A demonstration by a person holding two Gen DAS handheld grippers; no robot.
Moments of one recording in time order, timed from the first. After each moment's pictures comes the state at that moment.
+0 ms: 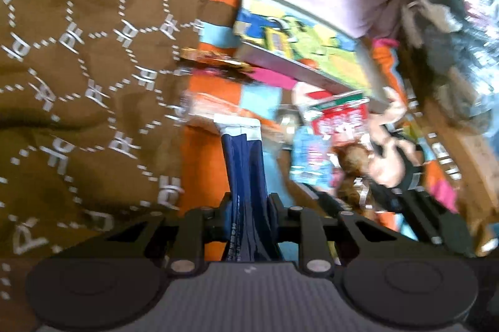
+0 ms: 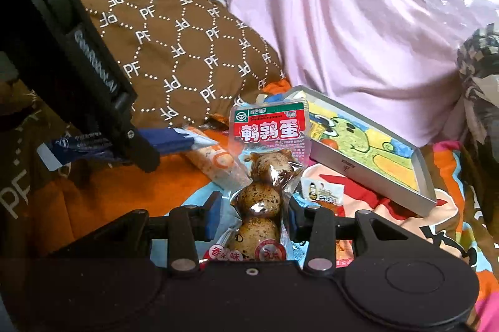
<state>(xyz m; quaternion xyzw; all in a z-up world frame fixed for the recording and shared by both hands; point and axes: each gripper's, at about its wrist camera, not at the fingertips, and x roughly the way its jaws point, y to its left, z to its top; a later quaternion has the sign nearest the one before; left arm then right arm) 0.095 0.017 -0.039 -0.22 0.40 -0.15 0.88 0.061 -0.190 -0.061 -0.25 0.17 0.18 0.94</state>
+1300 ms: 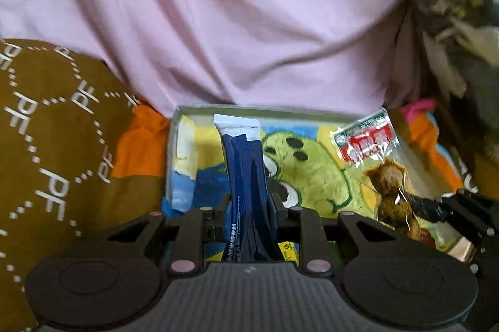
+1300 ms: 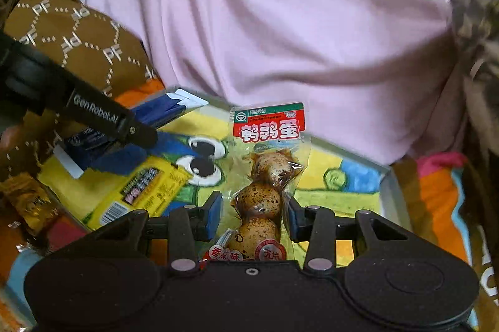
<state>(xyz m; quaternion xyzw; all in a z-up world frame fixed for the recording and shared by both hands) 0.388 -0.063 -0.006 -0.09 0.27 -0.14 0.95 0.356 -0.245 -0.027 -0.21 0.20 0.10 0.95</state>
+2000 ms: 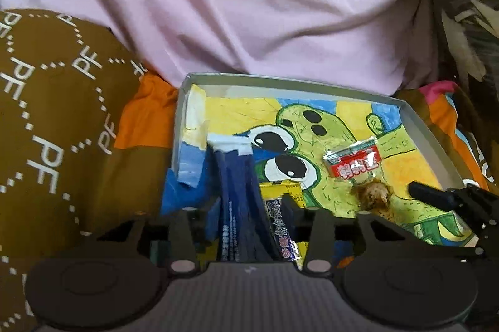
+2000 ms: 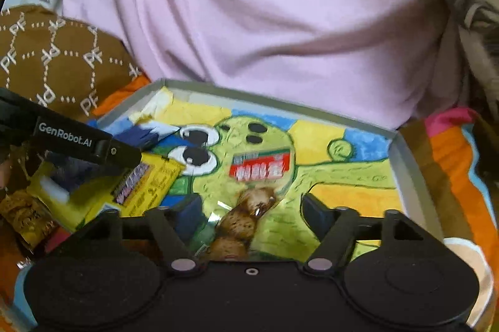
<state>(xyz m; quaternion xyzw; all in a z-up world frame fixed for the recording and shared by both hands) 0.393 -0.061 -0.024 -0.09 0.31 -0.12 0.94 0.364 -0.256 -0.033 -0.14 0.22 0.09 0.96</state>
